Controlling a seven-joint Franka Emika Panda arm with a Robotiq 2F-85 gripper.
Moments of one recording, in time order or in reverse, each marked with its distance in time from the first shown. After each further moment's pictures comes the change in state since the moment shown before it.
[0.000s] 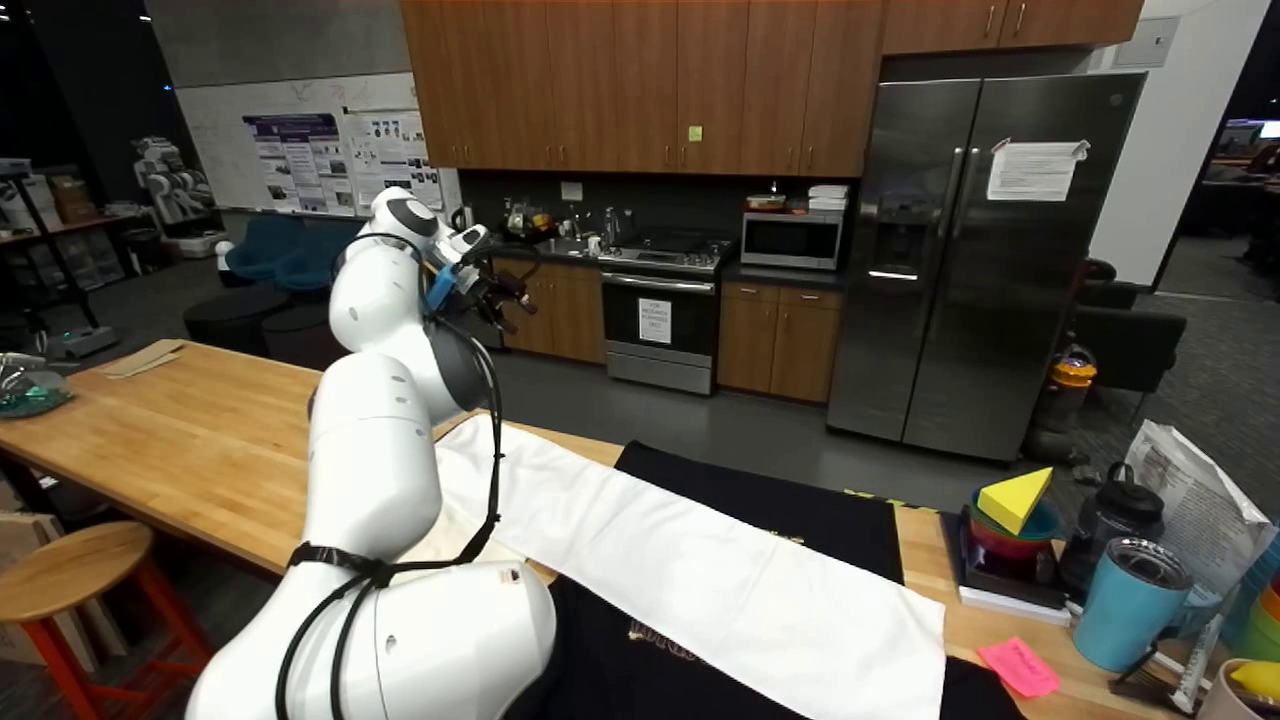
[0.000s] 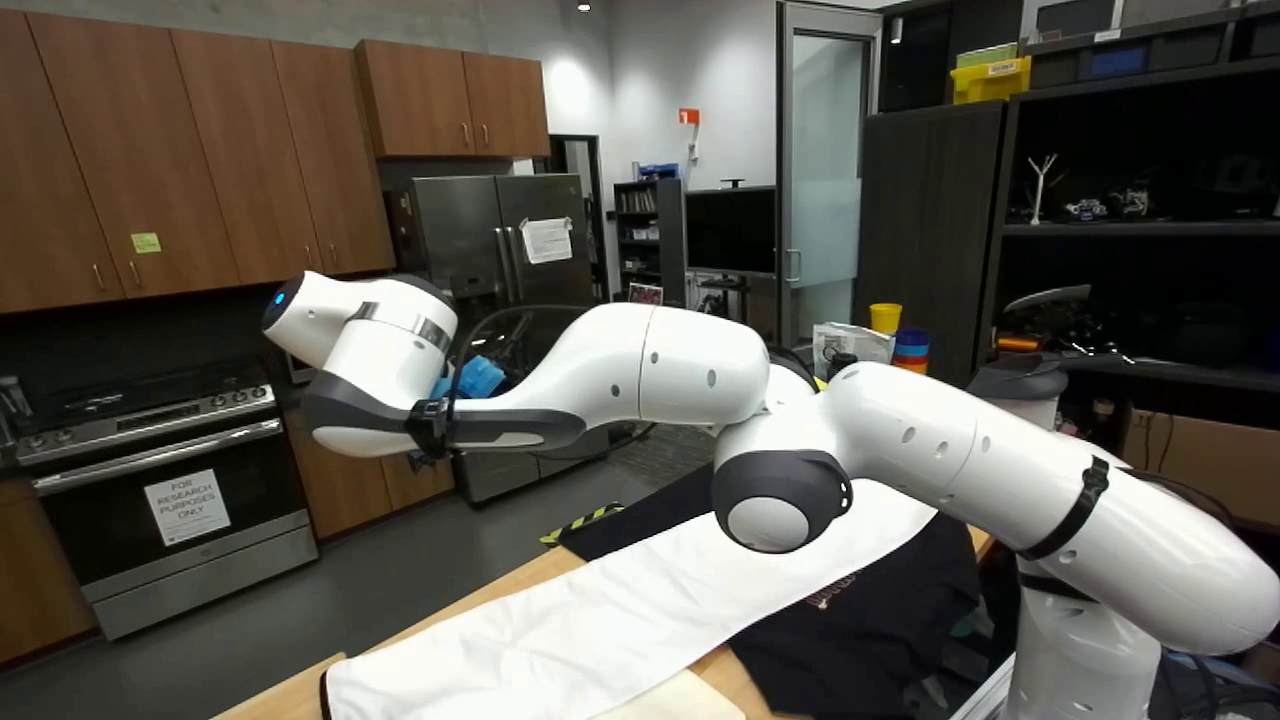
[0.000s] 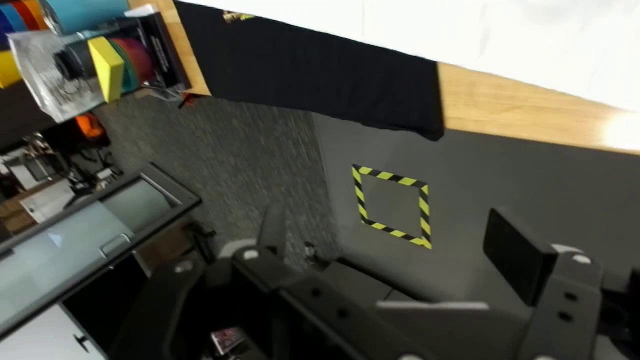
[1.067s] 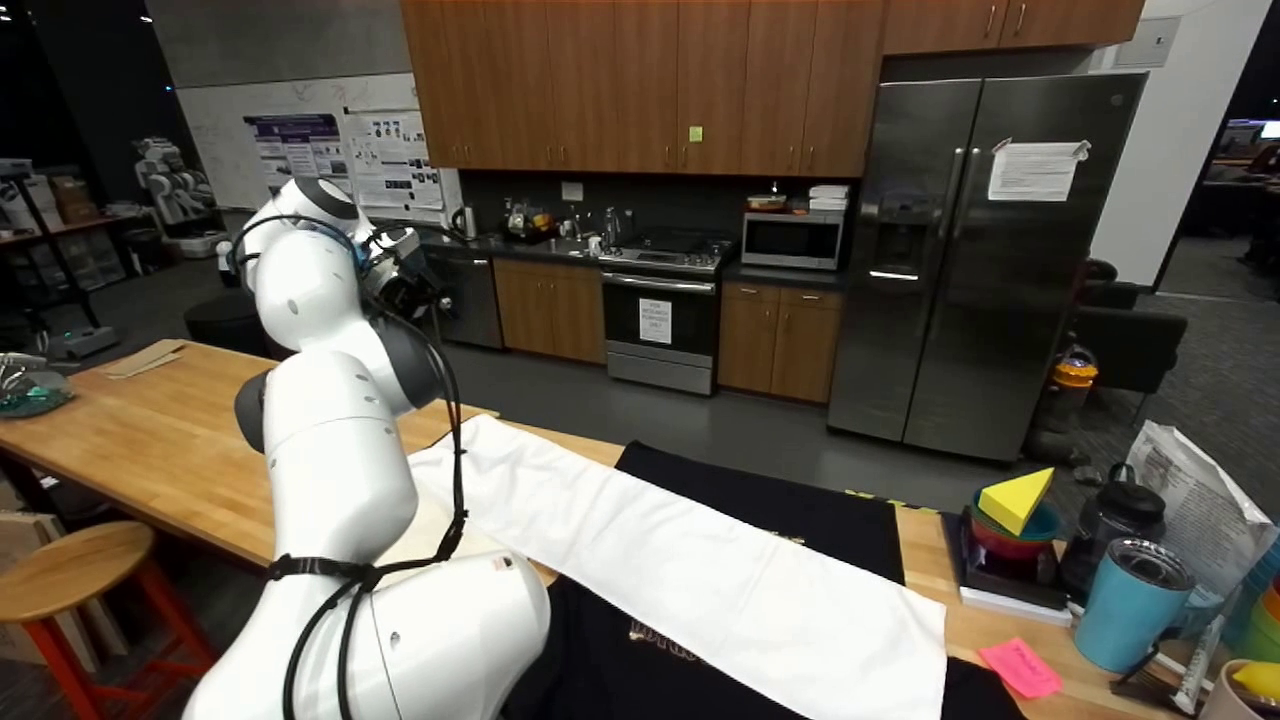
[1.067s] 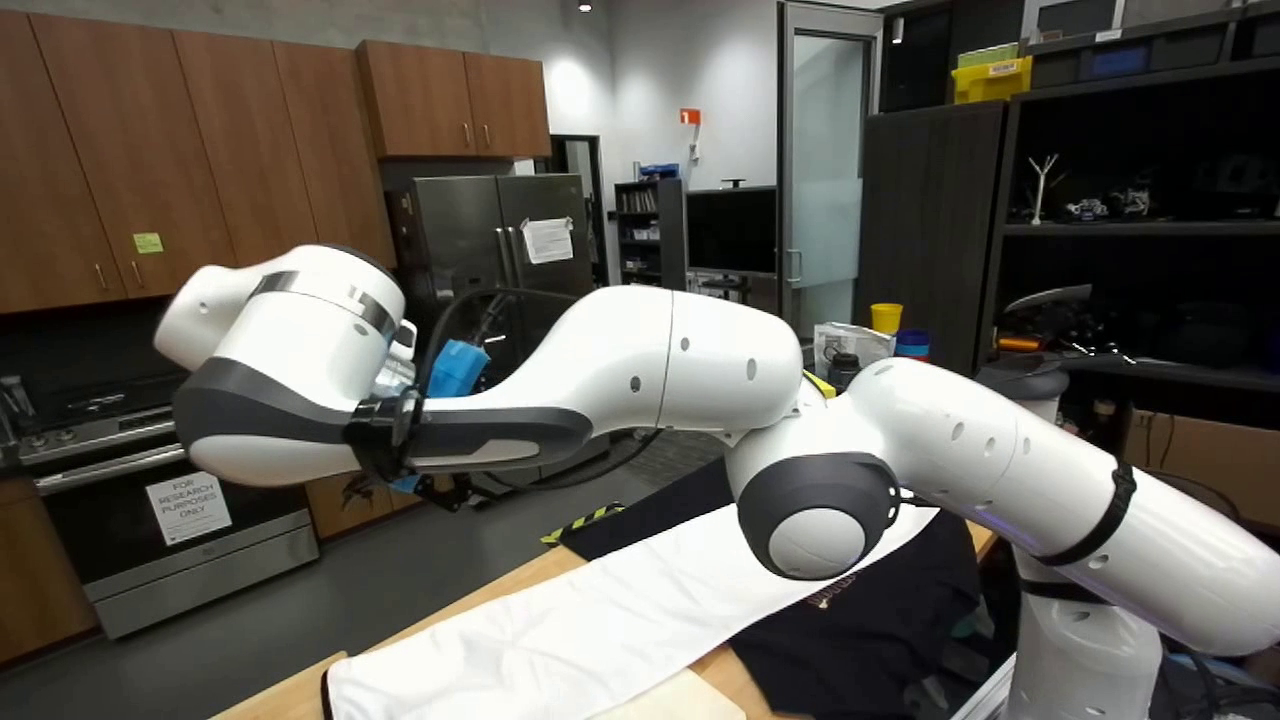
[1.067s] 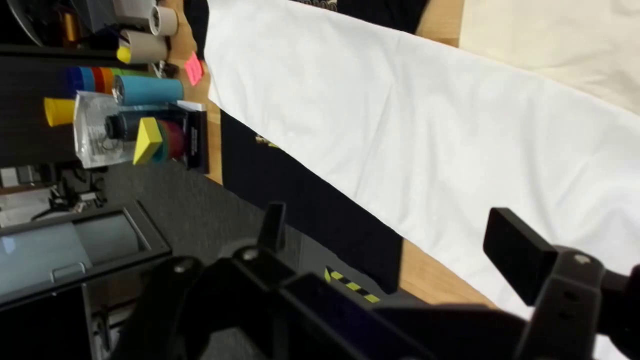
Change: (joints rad) arm 0.166 -0.066 0.099 0.003 0.008 -0.397 -0.130
